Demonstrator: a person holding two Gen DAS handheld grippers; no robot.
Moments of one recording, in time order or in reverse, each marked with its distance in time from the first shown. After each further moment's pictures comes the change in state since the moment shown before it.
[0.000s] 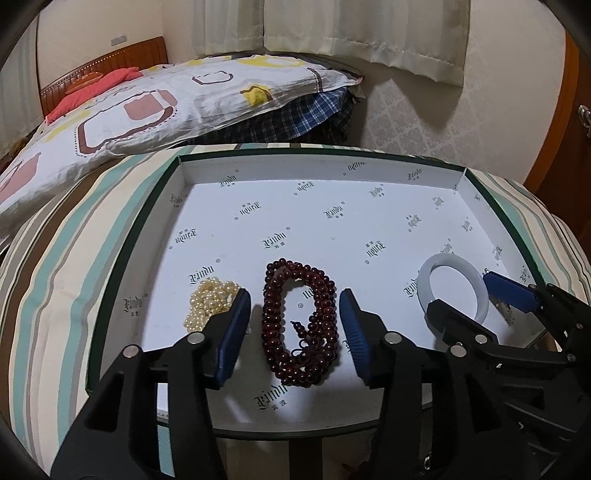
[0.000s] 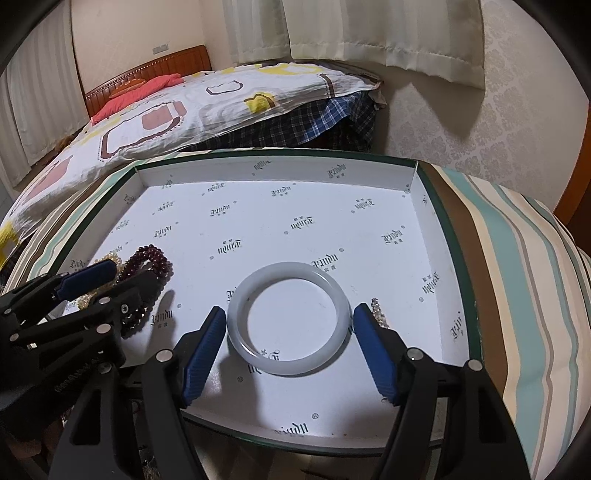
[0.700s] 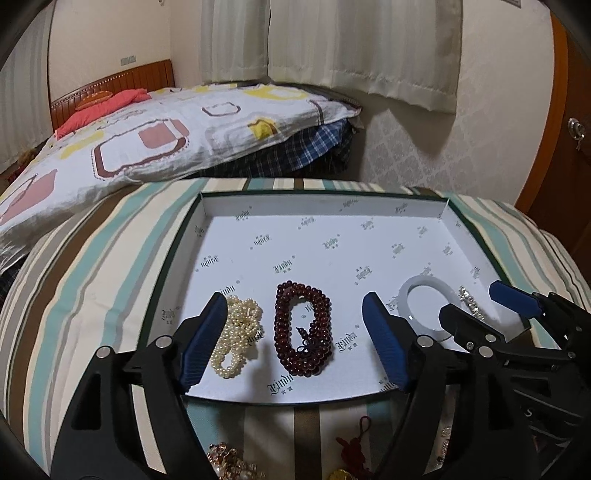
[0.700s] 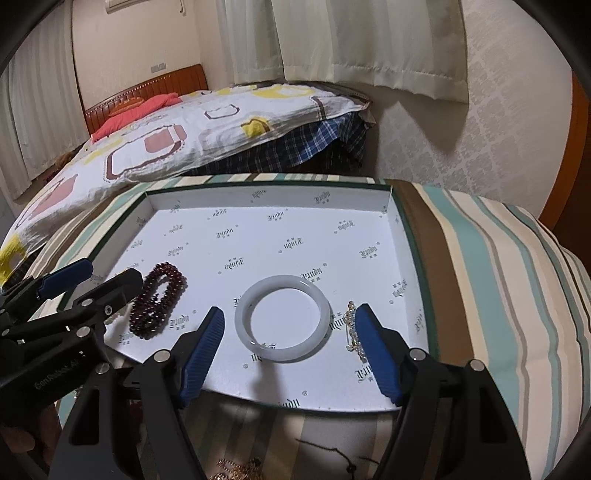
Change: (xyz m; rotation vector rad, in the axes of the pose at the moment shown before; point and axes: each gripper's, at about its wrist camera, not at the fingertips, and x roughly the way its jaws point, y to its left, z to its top) left arm -0.047 0.002 0.000 -0.002 -0.117 0.010; right arm -0.039 -0.003 -0.002 0.022 -0.081 -0.009
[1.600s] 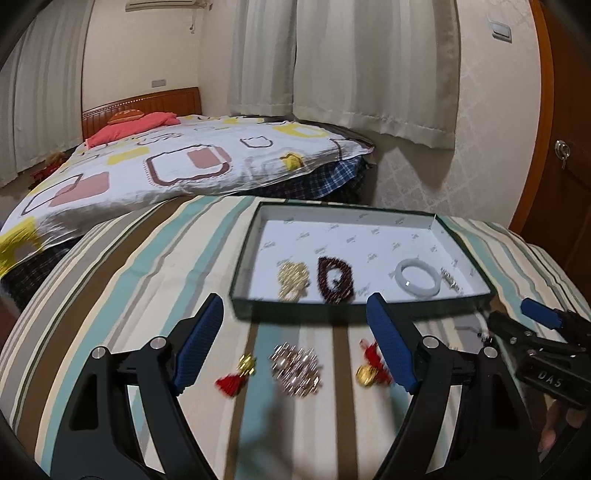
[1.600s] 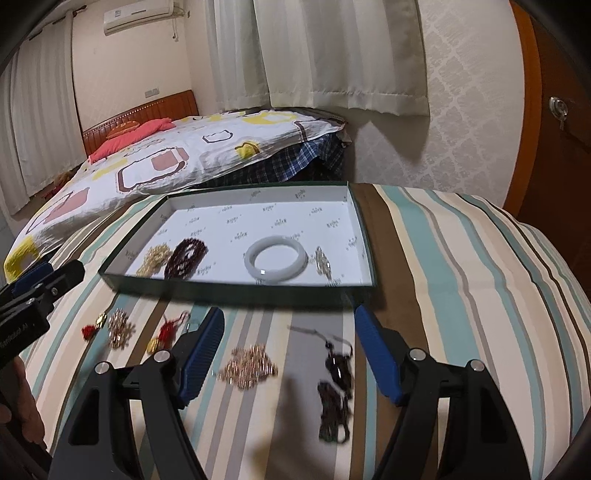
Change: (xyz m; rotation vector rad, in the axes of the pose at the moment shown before) left arm -0.109 0.032 -0.064 -0.050 -0.140 0.056; right arm -0.086 0.000 -0.068 0.041 -0.098 -0.045
